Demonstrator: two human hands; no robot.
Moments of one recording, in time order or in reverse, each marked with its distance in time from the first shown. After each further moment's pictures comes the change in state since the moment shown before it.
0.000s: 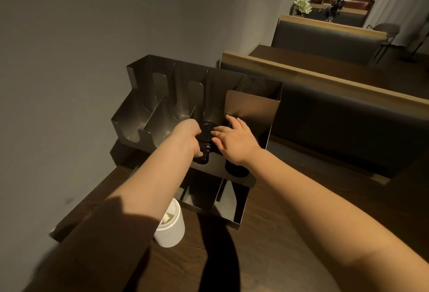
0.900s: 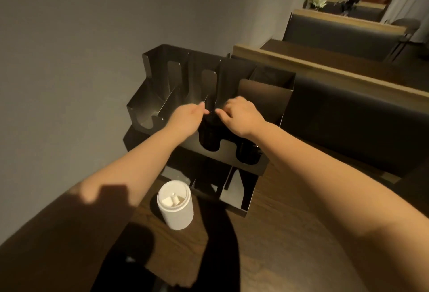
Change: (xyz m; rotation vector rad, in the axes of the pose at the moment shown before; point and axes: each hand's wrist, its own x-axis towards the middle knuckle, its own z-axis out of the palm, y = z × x) left_hand 0.036 -0.005 -0.043 0.865 0.043 0.788; right_hand 0.015 -0.018 -0.037 0.092 0.151 -0.029
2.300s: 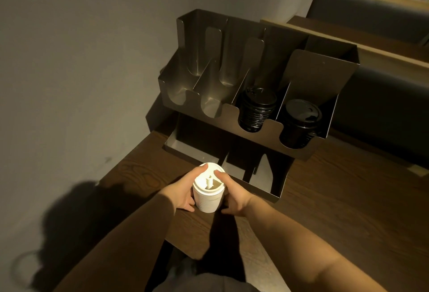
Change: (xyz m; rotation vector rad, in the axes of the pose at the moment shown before) left_hand -0.081 -0.222 0.062 -0.786 -0.532 -0.831; right_hand -0.096 -0.108 0.202 1.560 -0.690 1.041
